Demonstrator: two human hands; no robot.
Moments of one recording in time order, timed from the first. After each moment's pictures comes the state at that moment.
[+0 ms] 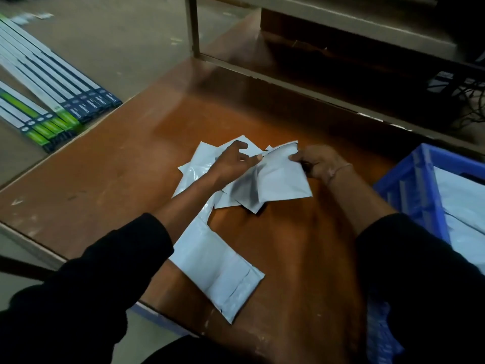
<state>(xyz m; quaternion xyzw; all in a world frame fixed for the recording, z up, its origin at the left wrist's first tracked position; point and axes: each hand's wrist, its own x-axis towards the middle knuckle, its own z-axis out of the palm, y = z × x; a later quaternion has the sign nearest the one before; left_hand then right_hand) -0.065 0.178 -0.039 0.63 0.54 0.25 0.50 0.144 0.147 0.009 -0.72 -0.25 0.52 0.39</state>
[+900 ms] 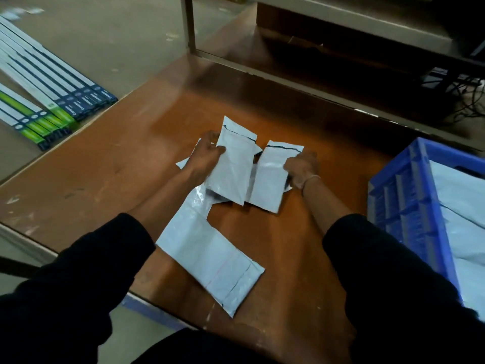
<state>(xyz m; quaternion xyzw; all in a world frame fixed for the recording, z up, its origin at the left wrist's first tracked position) -0.109 0.196 -0.050 0.57 0.55 0.35 0.51 0.134 0.156 -0.055 -0.80 -0.27 0.34 0.40</state>
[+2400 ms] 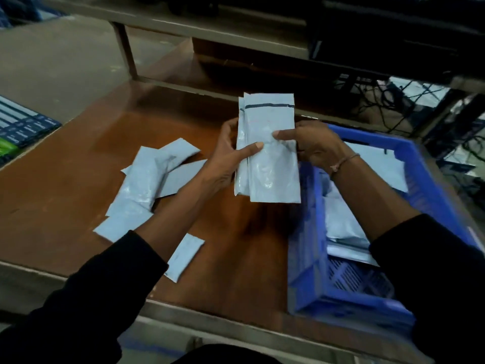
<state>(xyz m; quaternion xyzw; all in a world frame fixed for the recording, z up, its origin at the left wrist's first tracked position) 0.050 0.025 0.044 0.57 0.29 0.40 0.65 0.228 -0.038 0.119 -0.70 -0.37 0.39 0.48</state>
